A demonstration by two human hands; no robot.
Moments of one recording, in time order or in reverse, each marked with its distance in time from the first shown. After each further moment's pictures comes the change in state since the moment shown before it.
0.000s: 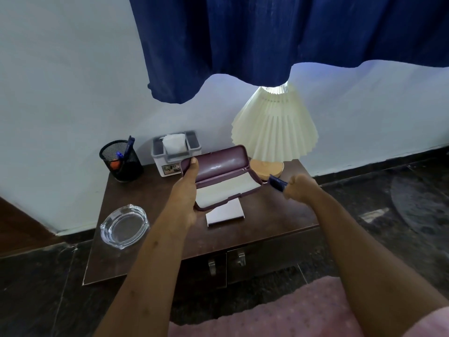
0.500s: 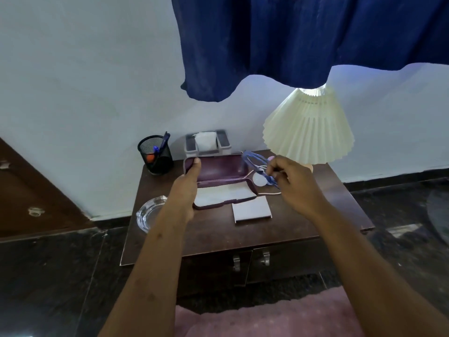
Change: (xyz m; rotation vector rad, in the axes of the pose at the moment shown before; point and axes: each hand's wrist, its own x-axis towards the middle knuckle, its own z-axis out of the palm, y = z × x) left_hand 0.006 0.022 -0.061 0.240 0.183 0.093; right_hand -0.073 -0.077 0.016 0.370 0.216 -0.692
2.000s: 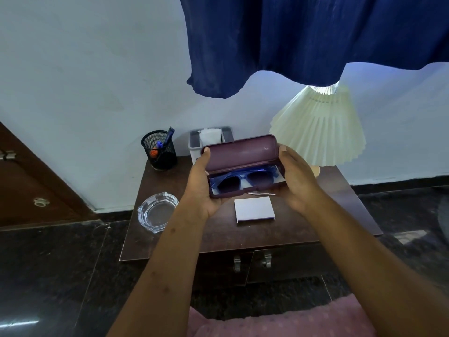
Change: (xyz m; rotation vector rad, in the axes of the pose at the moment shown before) left_hand -0.003 -0.001 0.029 -0.530 -0.315 -0.090; right_hand 0.025 -0.010 0.014 0.945 0.008 0.495
